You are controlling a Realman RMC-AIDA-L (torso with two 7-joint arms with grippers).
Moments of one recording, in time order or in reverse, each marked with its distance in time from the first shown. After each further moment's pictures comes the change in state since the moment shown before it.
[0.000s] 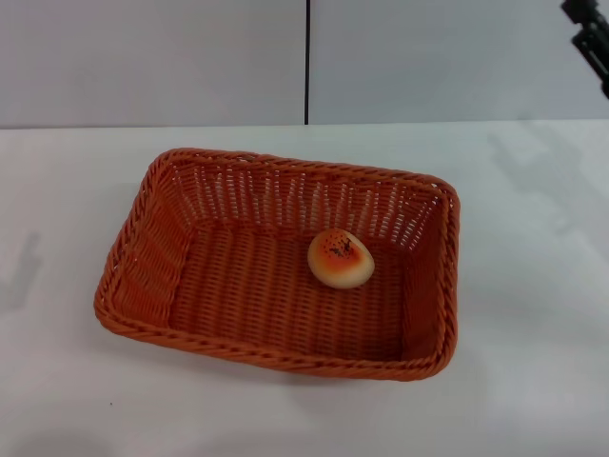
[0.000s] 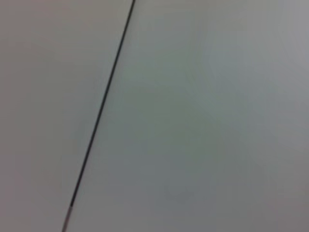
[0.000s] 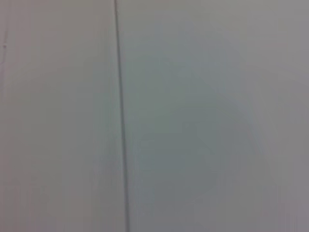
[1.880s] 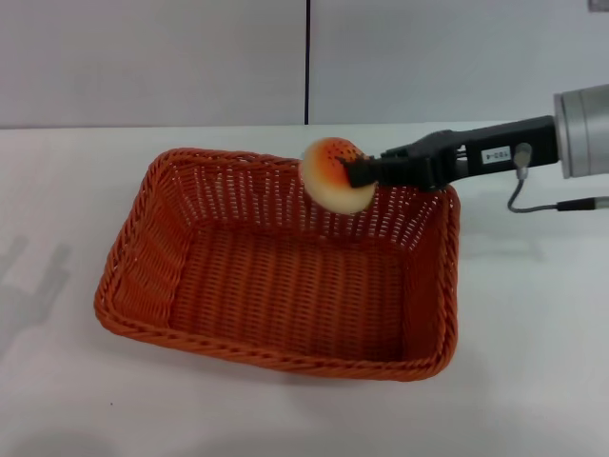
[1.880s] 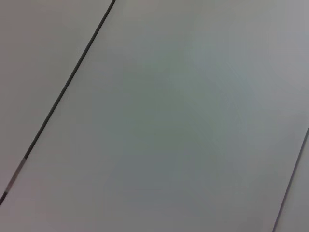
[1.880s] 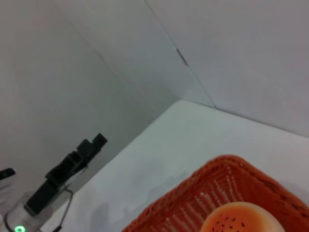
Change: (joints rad) left arm 0.018 -0.004 0.099 0.036 0.002 0.031 -0.213; right arm 0.282 -0.006 -0.094 -0.473 -0.990 -0.019 1.269
